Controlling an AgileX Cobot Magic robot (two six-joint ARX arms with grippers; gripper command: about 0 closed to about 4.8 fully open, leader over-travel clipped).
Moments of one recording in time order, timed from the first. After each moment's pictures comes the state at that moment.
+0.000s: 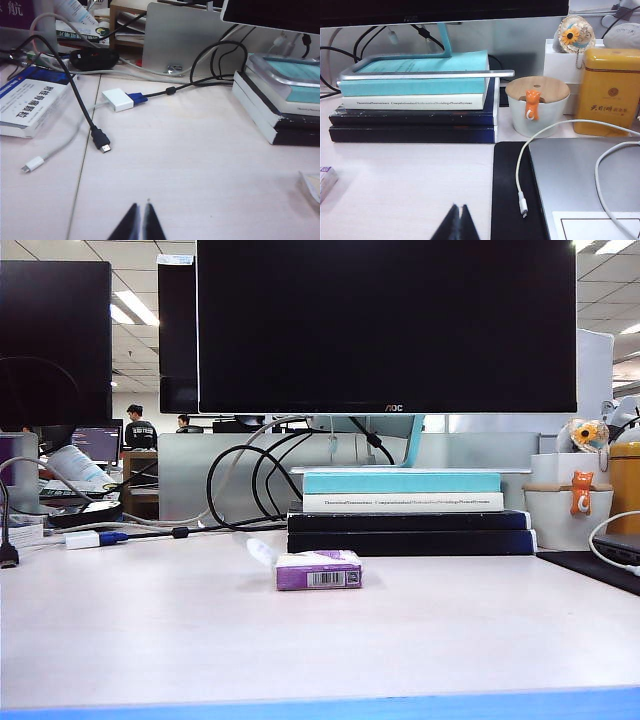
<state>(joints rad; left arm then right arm) 0.02 0.01 0.13 -0.24 0.13 -0.11 0.27 0.00 0.01 -0.04 0.14 0.06</state>
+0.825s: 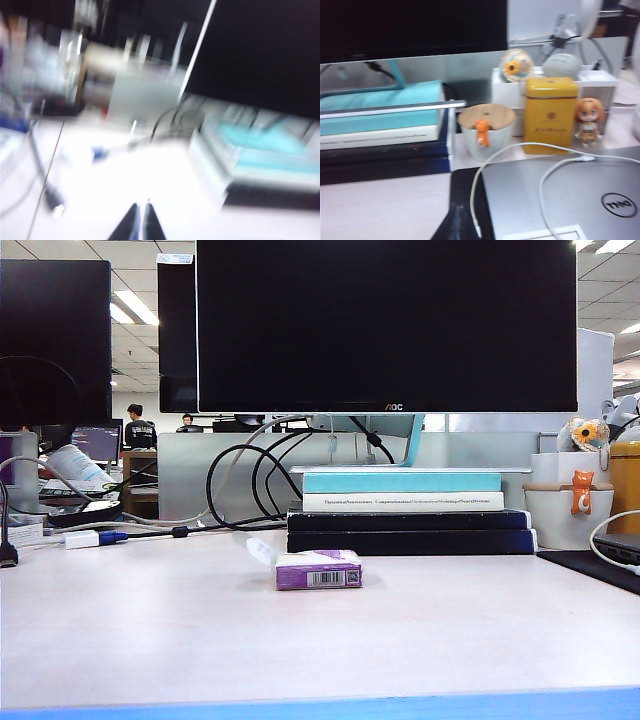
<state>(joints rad) 0.02 0.26 0.24 0.04 0.21 -0.26 0.28 0.01 0.07 -0.03 0.32 0.05</state>
